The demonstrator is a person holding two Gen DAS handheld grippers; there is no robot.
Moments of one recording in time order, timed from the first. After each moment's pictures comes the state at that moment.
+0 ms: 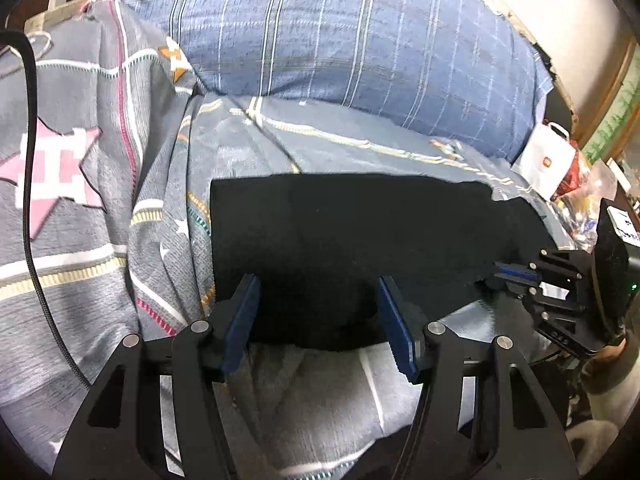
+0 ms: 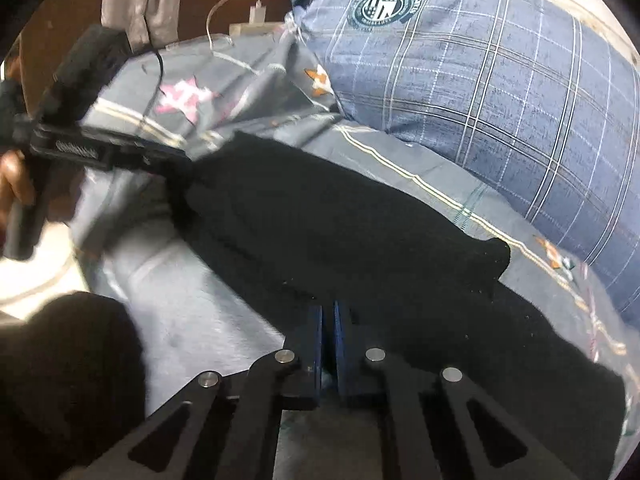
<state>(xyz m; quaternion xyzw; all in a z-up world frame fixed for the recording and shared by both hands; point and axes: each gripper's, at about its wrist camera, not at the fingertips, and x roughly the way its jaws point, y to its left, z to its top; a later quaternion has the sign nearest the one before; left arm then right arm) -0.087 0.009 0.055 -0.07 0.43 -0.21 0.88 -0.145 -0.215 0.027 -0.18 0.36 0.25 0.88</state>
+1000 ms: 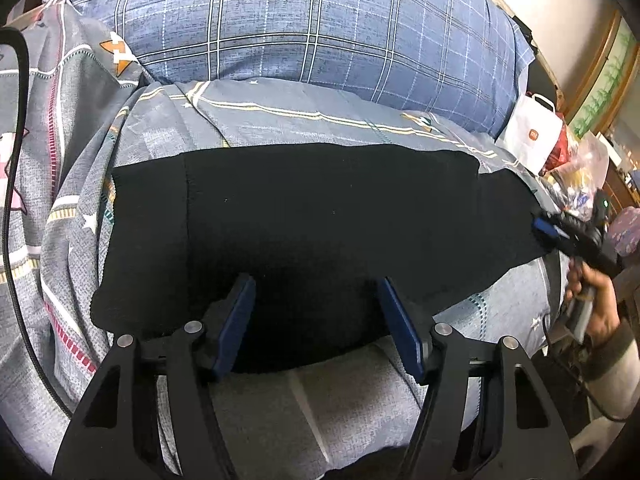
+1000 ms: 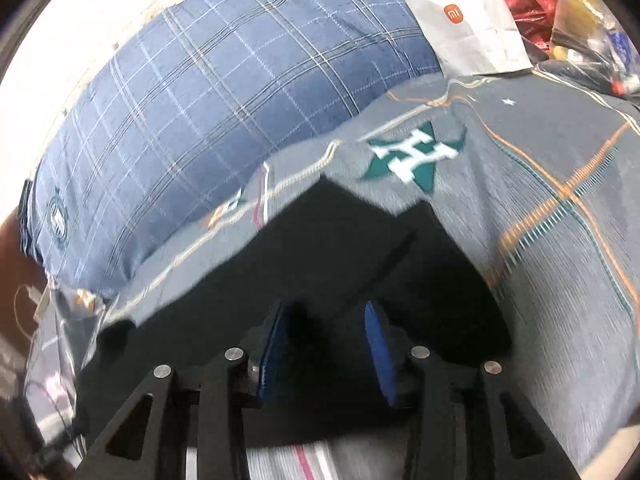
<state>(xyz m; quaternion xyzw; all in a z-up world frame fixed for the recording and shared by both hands) -0.079 -0.049 0.027 -0.05 0.44 -0.24 0.86 -0.173 -0.505 0.013 0.27 0.30 -0.11 0.91</state>
